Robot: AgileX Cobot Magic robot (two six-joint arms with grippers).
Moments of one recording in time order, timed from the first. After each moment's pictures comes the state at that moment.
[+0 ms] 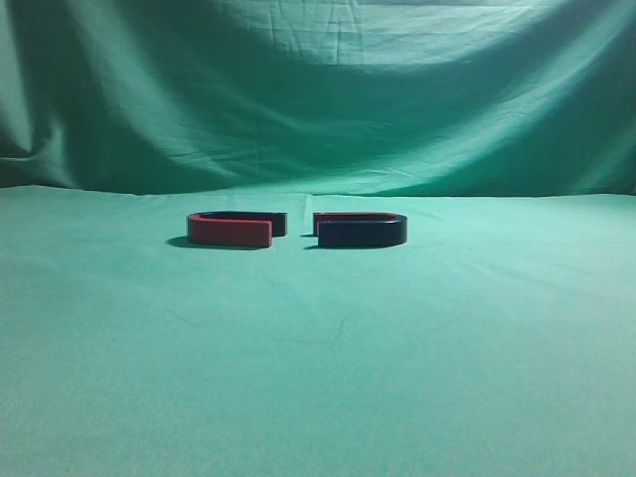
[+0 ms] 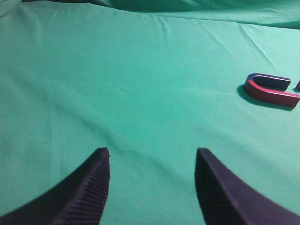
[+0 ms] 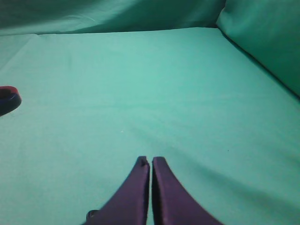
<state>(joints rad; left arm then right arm) -0.01 -0.01 0.02 -0.06 0.35 -0.03 0.02 -0.01 0.03 -0.09 0.38 0.09</state>
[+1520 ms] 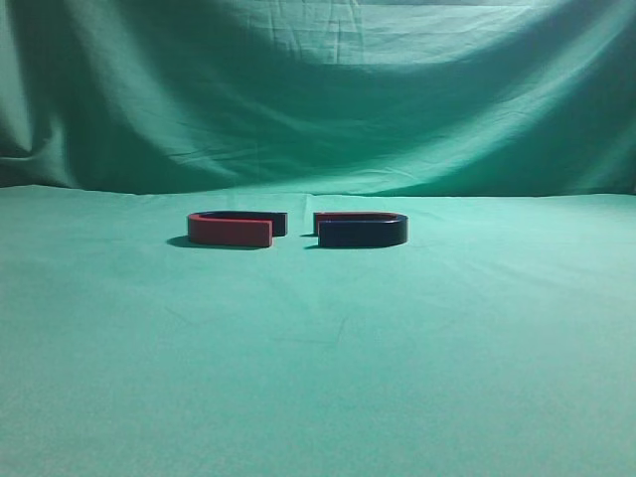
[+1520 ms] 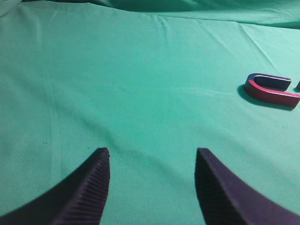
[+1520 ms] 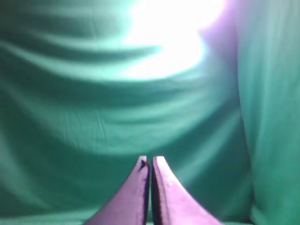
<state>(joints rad) -0.01 -0.01 0.02 -0.06 0.35 -0.03 0.02 -0.01 0.03 -0.13 -0.32 0.14</state>
